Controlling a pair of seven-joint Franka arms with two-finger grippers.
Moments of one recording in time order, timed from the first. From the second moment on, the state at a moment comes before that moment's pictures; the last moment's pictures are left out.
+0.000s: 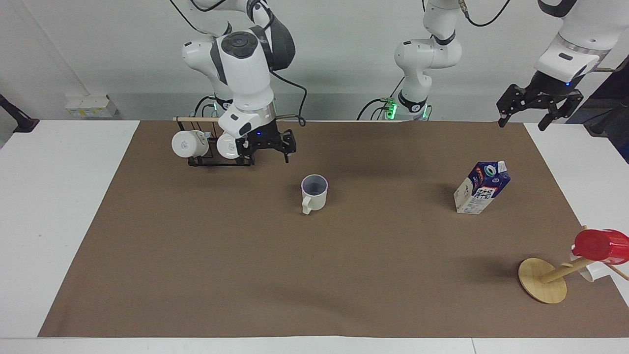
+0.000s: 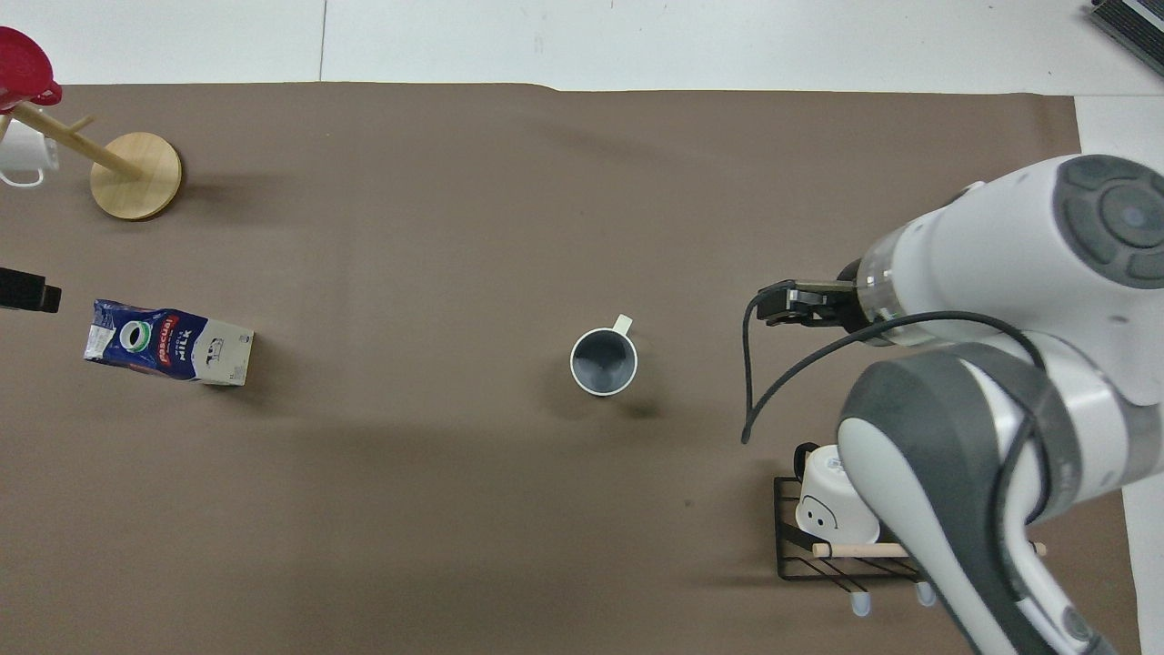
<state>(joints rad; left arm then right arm) 0.04 -0.03 0.02 -1.62 -0.01 1.64 0.23 0.21 0.01 0.03 -1.80 0.04 1.84 0.37</state>
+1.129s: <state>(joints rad) 0.06 -0.01 0.01 -1.97 -0.01 2.03 0.23 0.08 -0.07 -0.04 -1.54 0.01 1.56 0.33</state>
